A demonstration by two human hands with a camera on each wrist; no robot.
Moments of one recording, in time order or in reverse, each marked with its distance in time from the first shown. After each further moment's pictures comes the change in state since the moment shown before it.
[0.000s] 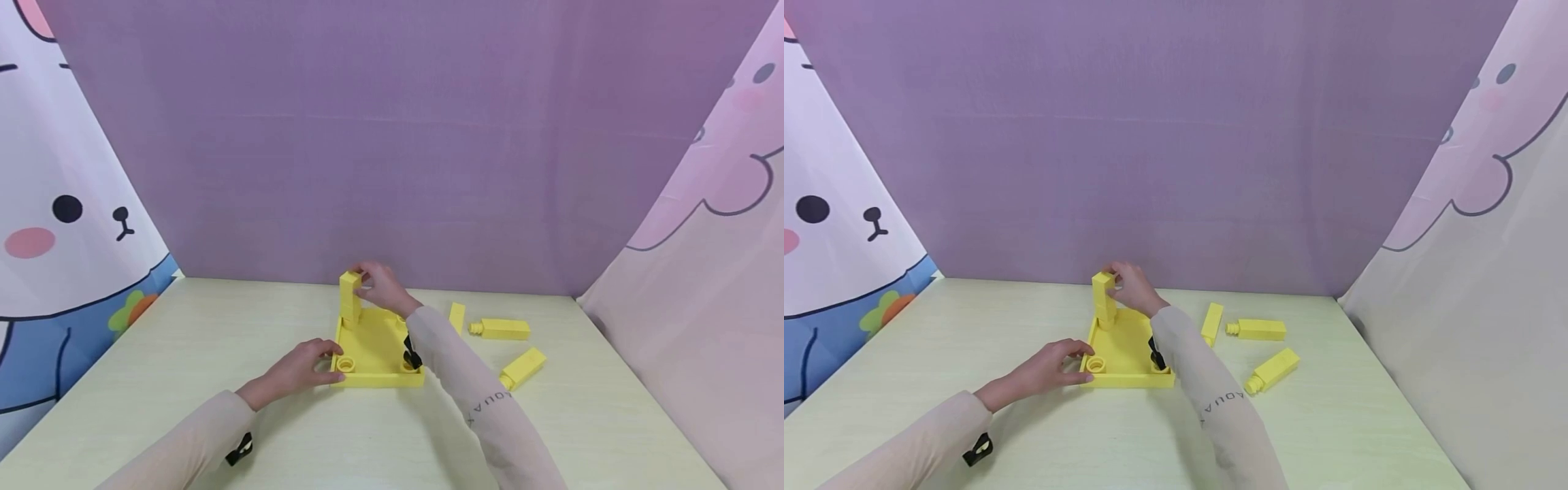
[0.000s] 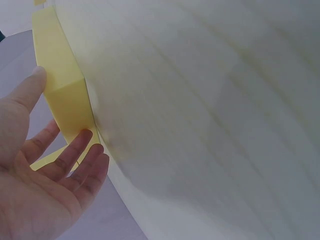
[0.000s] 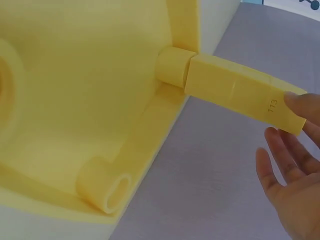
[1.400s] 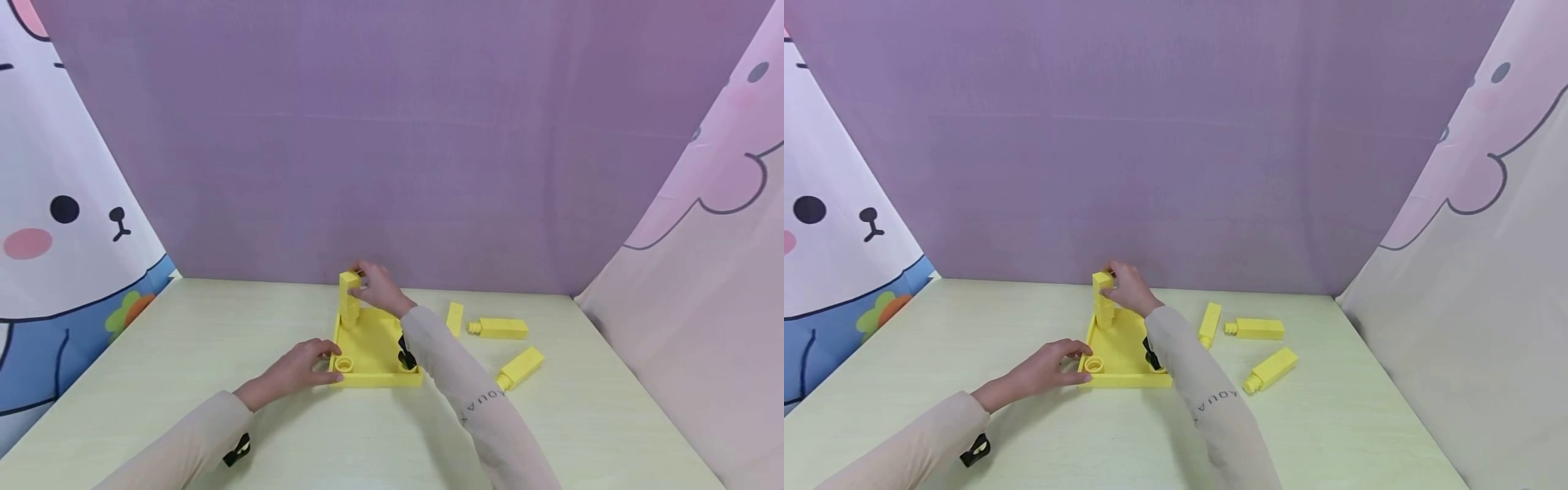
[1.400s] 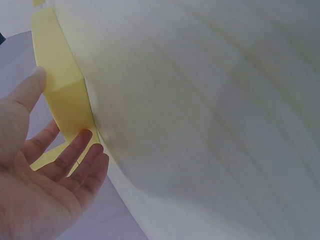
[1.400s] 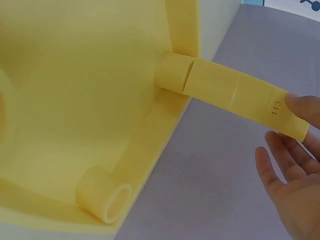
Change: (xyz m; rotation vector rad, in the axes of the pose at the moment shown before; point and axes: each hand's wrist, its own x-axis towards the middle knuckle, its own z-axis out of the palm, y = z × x) left_hand -0.001 -0.001 -0.001 0.013 0.004 0.011; right_hand 0.003 -0.003 0.007 0.014 0.011 0.083
